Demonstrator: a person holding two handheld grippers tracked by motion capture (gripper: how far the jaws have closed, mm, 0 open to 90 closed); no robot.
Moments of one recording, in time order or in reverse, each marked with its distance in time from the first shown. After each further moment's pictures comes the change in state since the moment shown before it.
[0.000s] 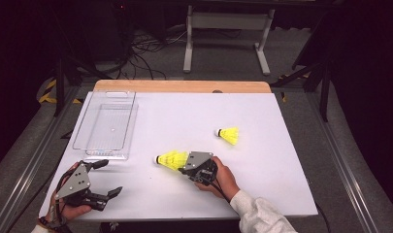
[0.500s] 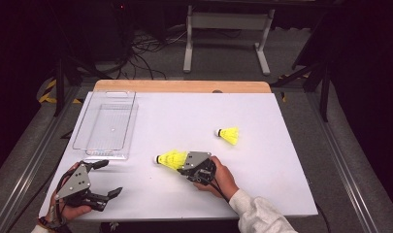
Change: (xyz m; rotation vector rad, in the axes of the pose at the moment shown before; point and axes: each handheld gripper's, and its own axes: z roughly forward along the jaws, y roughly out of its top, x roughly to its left) left arm -0.001 0.000 0.000 0.005 -0.002 0.005; right arm 0.000 0.001 0.005 0.014 0.008 0.003
